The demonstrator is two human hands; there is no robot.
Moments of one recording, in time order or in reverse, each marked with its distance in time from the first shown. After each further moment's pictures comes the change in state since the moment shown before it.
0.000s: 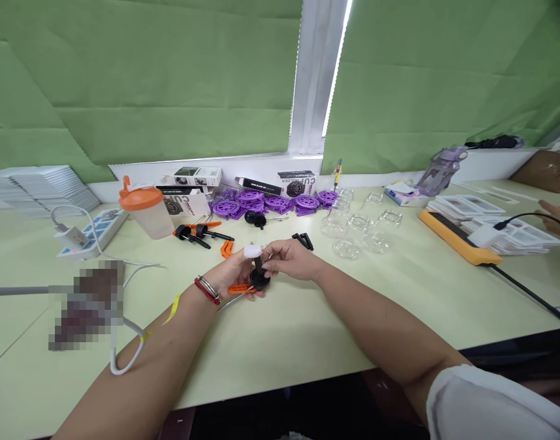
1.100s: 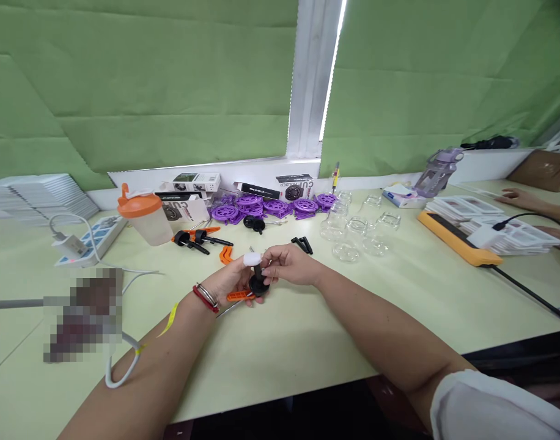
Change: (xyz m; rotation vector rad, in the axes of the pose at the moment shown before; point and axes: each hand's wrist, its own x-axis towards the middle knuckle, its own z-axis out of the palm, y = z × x) left_hand 0.000 0.000 0.001 0.036 0.018 0.008; right_hand 0.000 0.000 -0.001 -0.007 -0.028 0.009
